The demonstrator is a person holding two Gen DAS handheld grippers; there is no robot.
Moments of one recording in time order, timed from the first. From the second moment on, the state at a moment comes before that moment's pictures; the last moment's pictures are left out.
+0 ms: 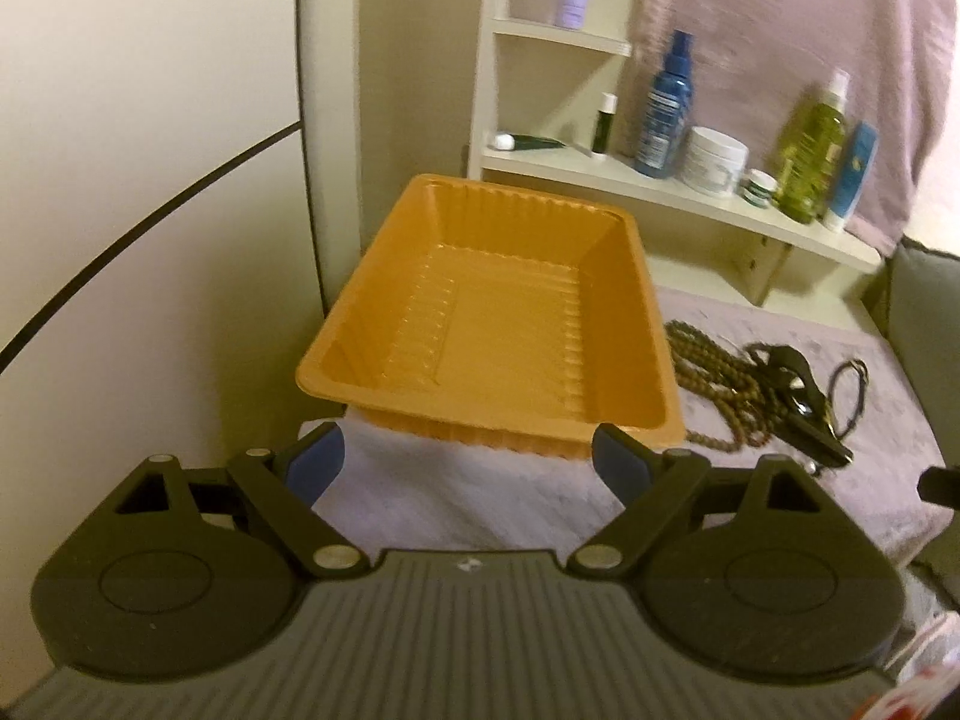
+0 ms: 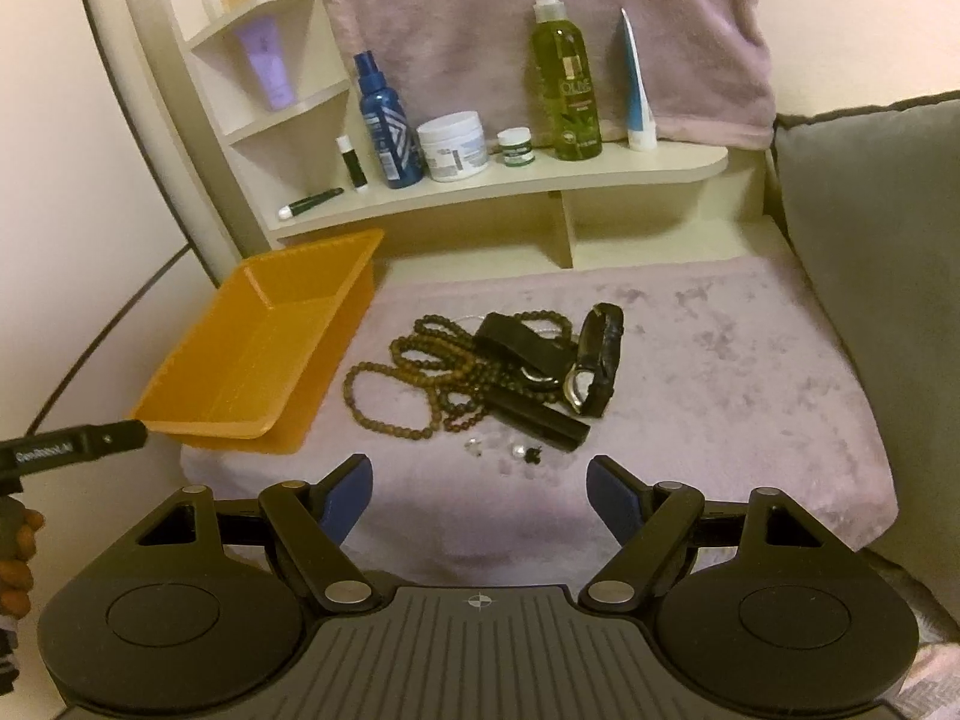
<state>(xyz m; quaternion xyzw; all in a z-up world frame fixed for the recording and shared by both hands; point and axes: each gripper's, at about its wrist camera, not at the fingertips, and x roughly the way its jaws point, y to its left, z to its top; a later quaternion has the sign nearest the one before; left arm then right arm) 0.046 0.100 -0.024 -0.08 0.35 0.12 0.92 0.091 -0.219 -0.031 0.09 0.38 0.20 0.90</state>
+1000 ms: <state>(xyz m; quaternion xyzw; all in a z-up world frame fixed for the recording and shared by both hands) 0.101 0.199 -0.075 -0.19 0.34 0.18 0.90 0.165 -0.222 -0.074 0.13 0.39 0.18 0.89</state>
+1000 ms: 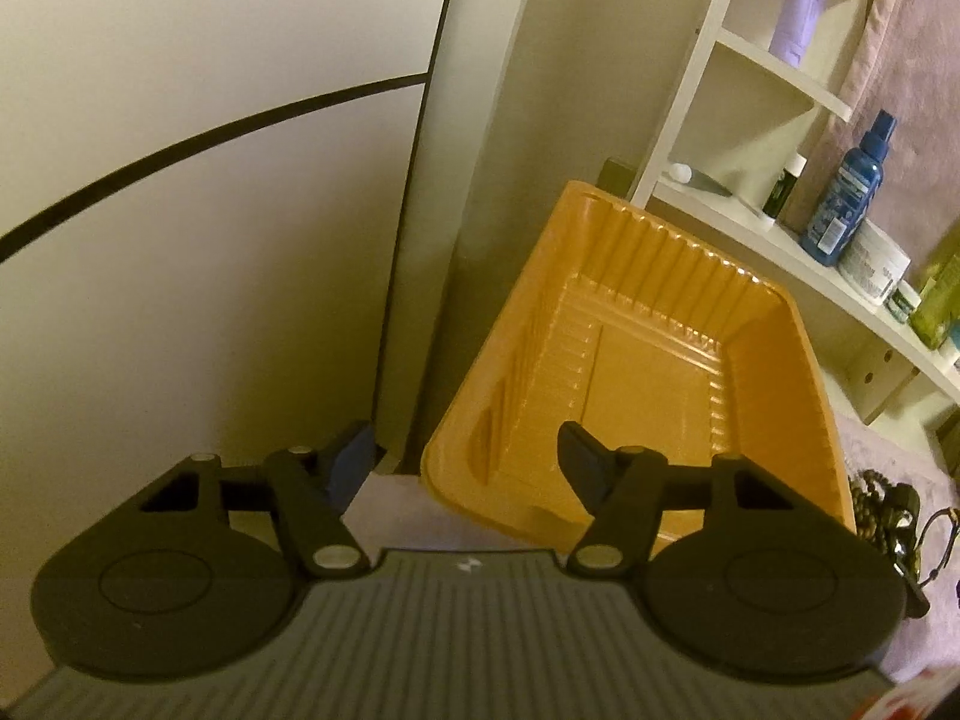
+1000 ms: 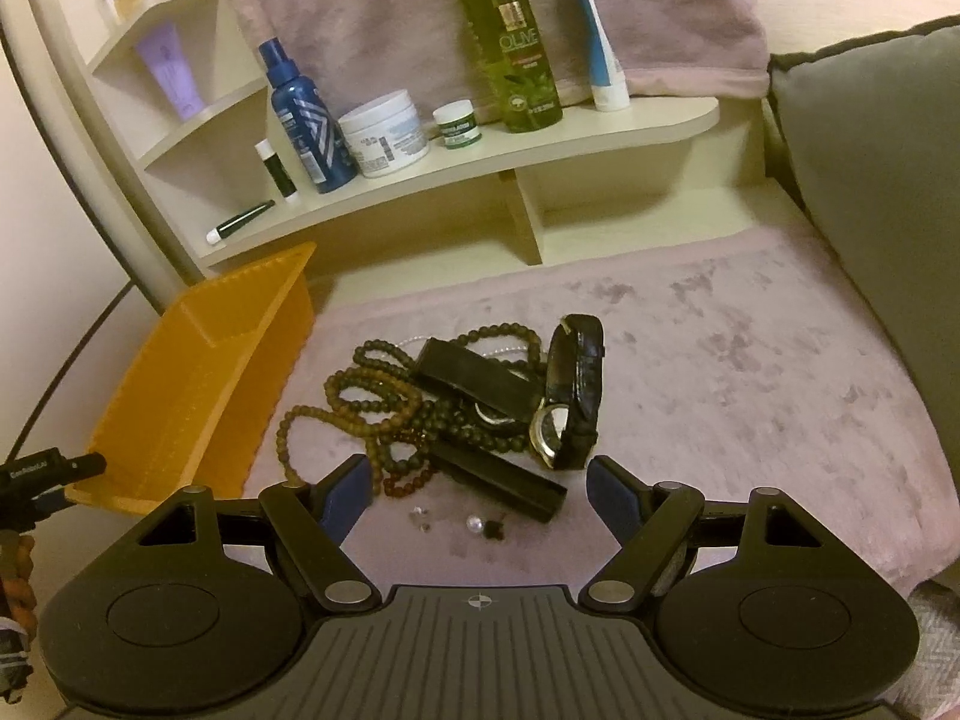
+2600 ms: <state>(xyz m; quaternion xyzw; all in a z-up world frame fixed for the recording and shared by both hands) 0.108 0.178 -0.076 -0.10 0.23 0.16 0.95 0.168 -0.218 -0.086 0.09 0.40 0.17 0.89</state>
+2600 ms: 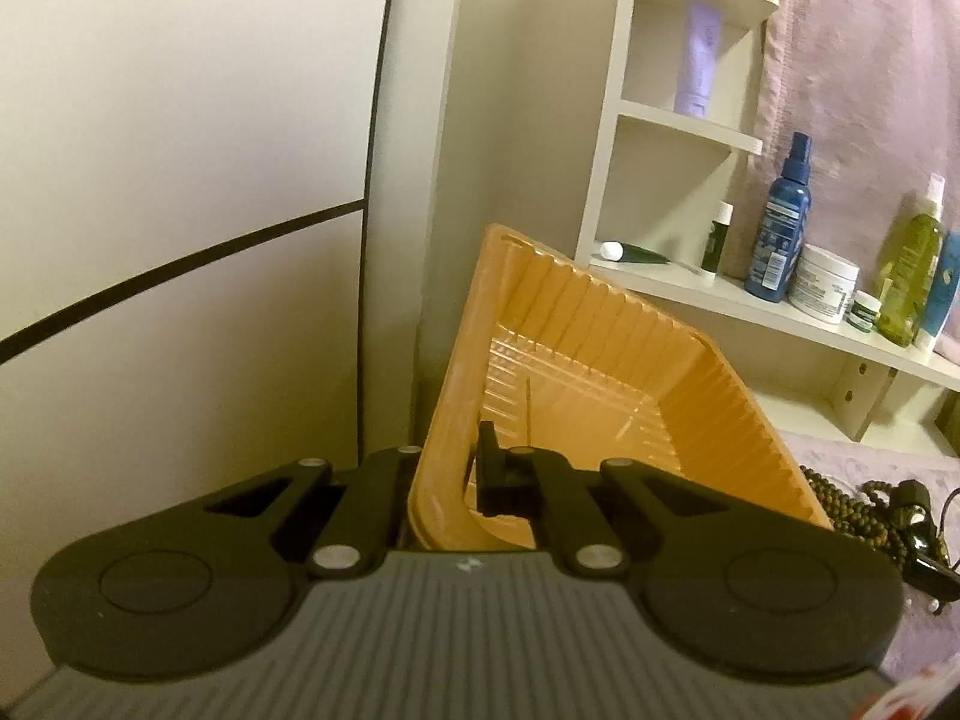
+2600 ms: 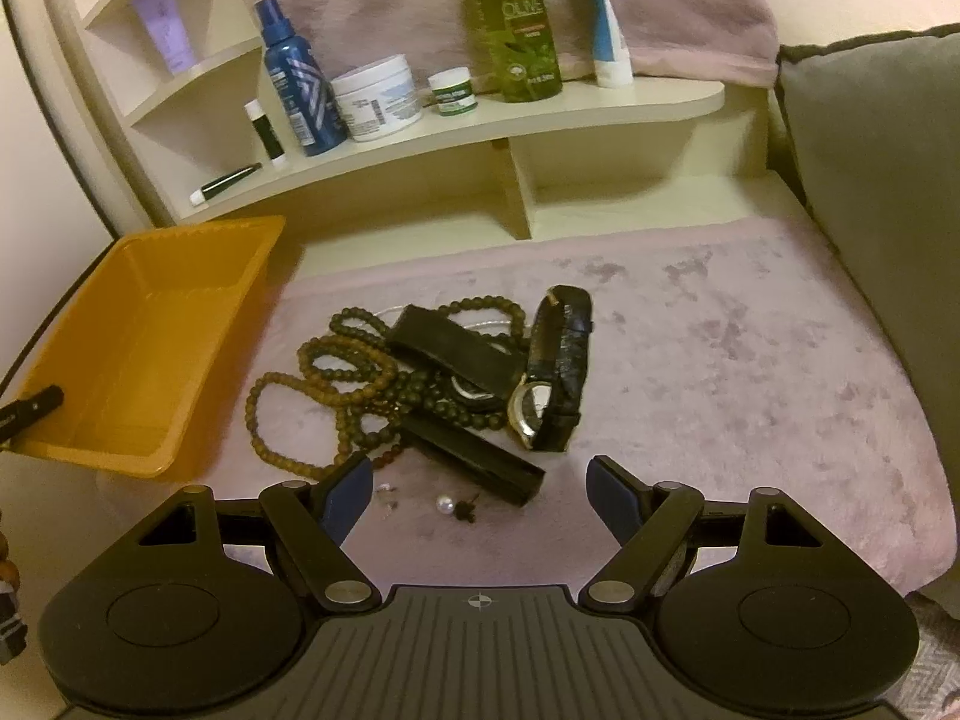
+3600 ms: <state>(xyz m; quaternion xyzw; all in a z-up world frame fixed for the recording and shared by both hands) 0.102 0.180 -0.066 -0.04 0.24 0.11 0.96 0.168 -0.187 -0.110 -0.03 0.42 0.20 0.89</state>
